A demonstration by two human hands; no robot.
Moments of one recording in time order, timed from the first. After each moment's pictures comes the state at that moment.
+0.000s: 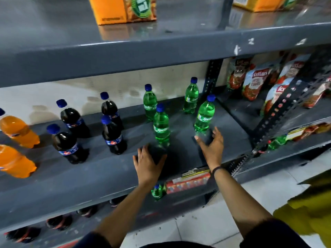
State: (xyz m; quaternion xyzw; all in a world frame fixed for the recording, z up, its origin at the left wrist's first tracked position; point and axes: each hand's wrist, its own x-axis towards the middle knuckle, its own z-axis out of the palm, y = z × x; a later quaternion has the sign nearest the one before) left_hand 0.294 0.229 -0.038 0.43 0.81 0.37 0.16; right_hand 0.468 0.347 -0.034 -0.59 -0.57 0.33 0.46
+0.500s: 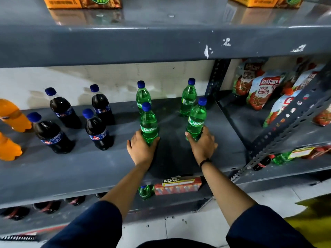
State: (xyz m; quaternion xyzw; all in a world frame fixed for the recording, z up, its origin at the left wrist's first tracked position) left_hand 0.308 0.305 -0.043 0.32 0.85 0.41 0.06; right_hand 0.469 0.405 -0.042 -0.60 -0.66 0.24 0.37
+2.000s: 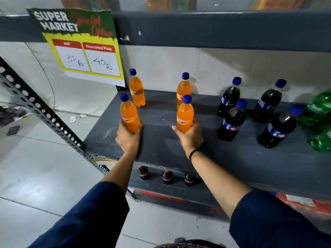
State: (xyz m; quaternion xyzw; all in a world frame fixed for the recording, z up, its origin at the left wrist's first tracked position) left_hand -0.124 -0.050 -0.035 0.07 0.85 0.51 -0.02; right_hand 0.008 0.089 -0.027 -0.47 -0.68 0.47 0.31
